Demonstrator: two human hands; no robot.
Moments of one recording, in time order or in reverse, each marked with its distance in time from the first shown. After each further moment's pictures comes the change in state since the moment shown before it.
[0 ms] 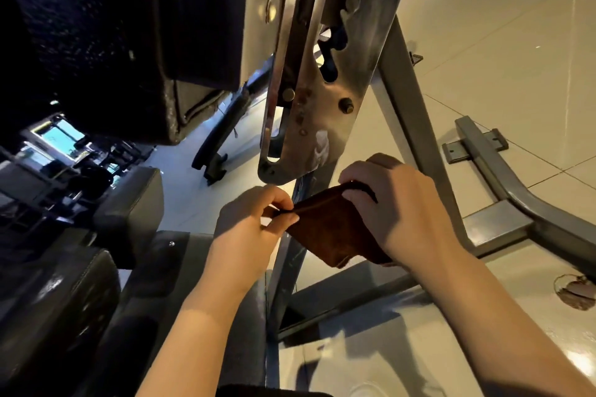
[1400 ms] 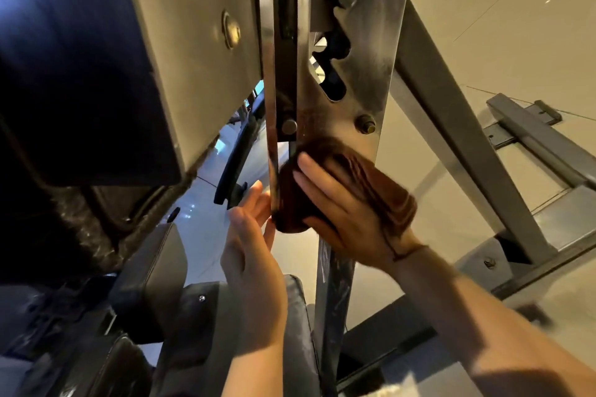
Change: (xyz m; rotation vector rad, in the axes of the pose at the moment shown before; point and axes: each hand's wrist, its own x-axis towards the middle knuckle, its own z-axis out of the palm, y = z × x) left_hand 0.039 -0.025 0.030 -0.727 0.372 -0.407; right_hand 0.084 0.037 0.116 -0.300 0.510 -0.551
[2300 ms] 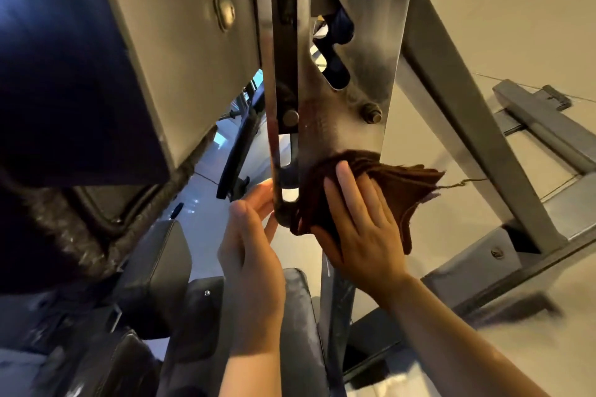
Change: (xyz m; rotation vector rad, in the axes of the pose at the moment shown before) left_hand 0.005 0.004 -0.005 0.082 -0.069 0.044; right_hand -0.037 -0.038 0.025 -0.036 0.072 0.378
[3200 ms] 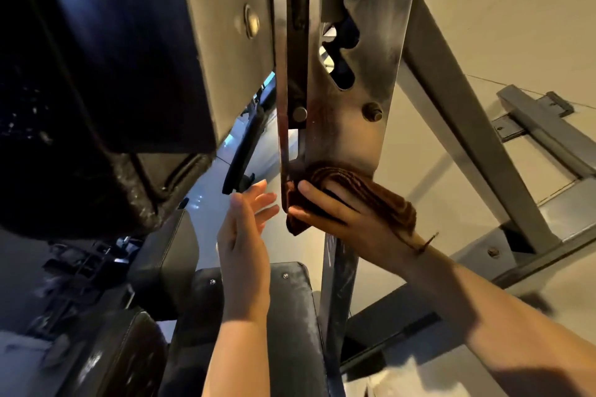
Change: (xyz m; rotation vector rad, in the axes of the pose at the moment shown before) left_hand -0.001 0.000 -0.021 0.116 -0.006 -0.117; right_hand 0.008 0.029 -0.012 -0.226 -0.218 -0.562
